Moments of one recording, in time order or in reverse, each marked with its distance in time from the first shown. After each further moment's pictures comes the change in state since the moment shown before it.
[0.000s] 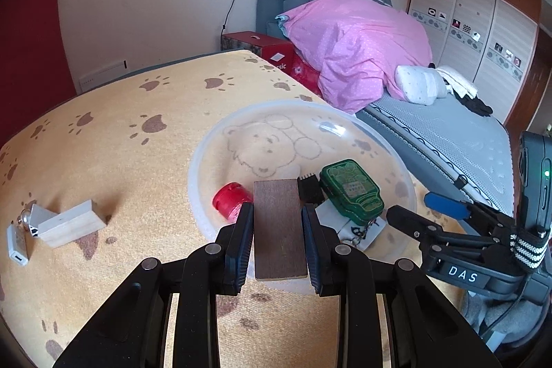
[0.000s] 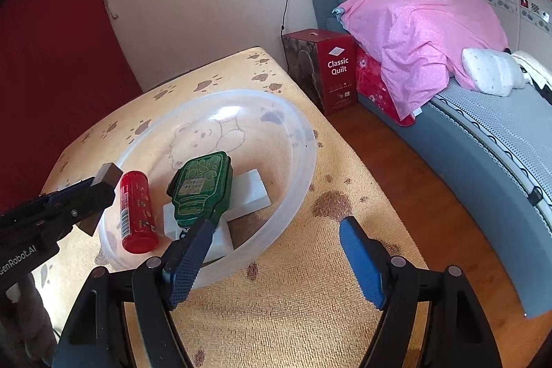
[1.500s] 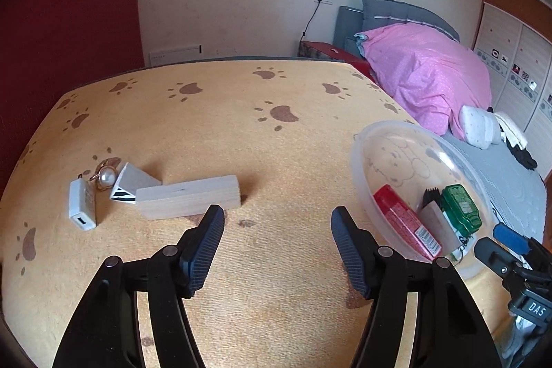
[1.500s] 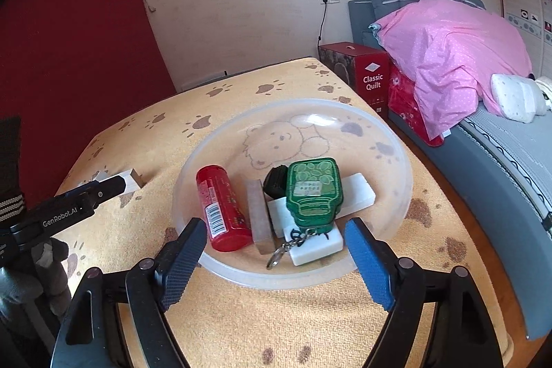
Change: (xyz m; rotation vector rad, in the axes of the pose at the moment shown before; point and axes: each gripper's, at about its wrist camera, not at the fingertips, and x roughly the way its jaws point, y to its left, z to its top) left arm -0.034 0.117 -0.029 -0.217 -0.054 0.221; right arm -0.016 0.072 -0.008 -0.100 -0.032 0.091
